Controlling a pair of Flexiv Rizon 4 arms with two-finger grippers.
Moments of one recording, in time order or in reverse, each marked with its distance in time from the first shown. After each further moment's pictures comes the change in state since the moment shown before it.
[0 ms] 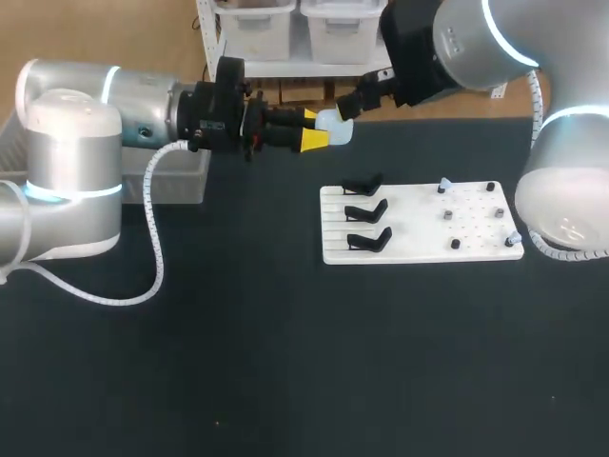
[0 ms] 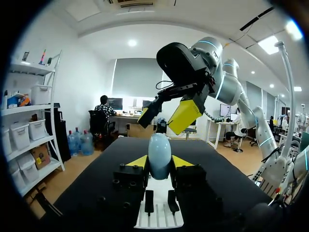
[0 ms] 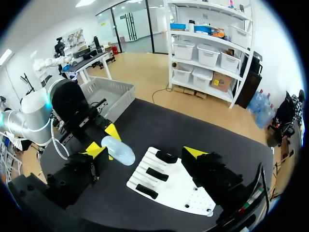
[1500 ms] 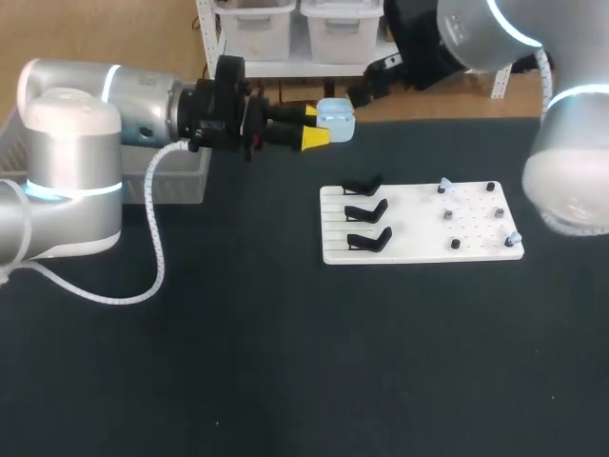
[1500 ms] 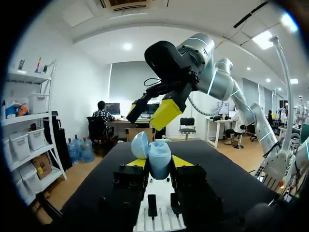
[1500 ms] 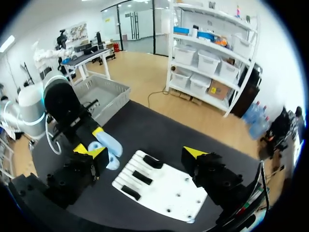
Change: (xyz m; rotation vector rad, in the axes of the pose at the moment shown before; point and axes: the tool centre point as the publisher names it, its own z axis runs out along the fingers) left arm -0.009 -0.002 0.001 0.017 -0.033 0.081; right arm -0.017 -0.026 -0.009 0.072 -0.001 -0.123
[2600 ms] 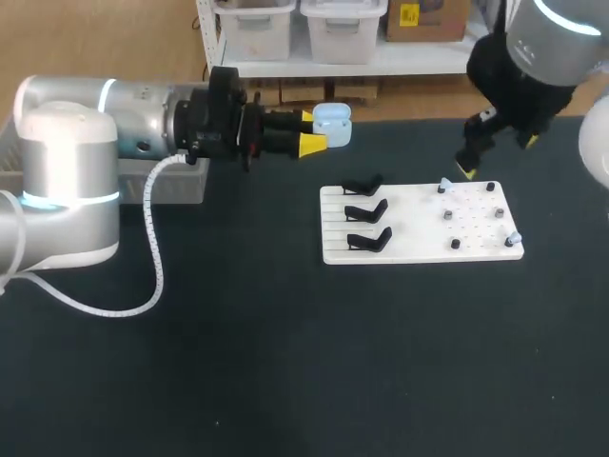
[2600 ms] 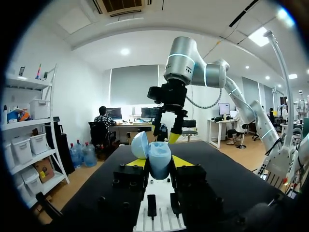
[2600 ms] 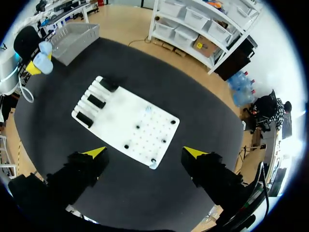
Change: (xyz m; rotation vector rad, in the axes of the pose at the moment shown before) left arm 0.005 -0.007 -0.003 -0.020 -0.023 0.020; right arm 0.151 -0.091 -0.034 0.120 0.492 0.003
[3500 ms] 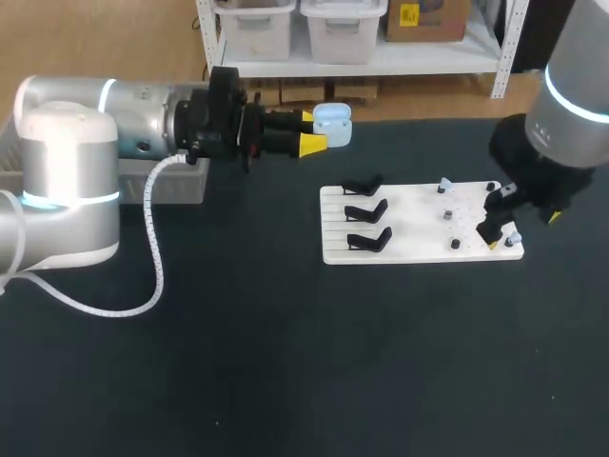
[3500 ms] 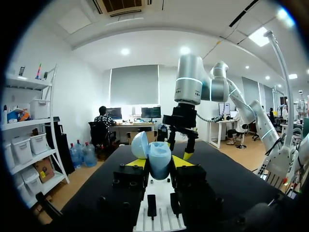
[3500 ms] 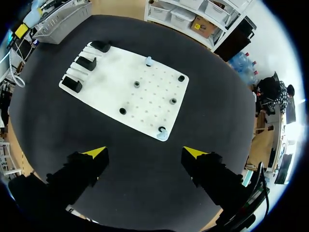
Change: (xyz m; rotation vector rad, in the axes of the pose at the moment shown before) left arm 0.000 0.000 0.000 -0.001 0.000 0.000; right arm 0.079 0.009 0.057 -0.013 0.076 0.078
